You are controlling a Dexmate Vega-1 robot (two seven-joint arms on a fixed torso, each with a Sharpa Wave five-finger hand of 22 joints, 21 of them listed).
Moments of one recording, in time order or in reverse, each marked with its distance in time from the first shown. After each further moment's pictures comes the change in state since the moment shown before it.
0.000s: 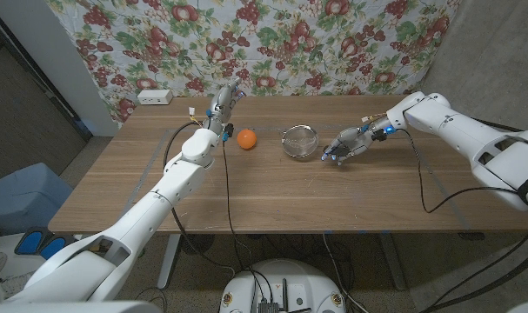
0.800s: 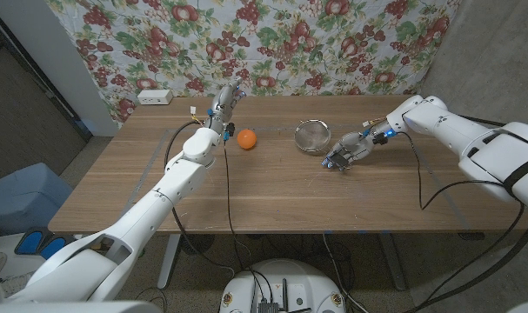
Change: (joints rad) left arm -0.007 -0.003 0.006 0.003 0.003 0.007 0.002; left_hand -0.008 0.000 0.007 -0.001 0.000 0.004 0.004 0.000 0.000 0.000 0.000 0.000 0.000 0.004 0.003 0.000 0.000 0.005 0.005 0.000 0.000; right arm 0.044 0.068 -0.023 0.180 -0.062 0.052 0.036; right_hand -0.115 -0.115 -0.120 0.024 -0.003 -0.268 0.035 -0.018 -0.053 -0.328 0.077 -0.063 -0.098 -0.210 -0.009 -0.208 -0.119 -0.053 0.000 -0.119 -0.014
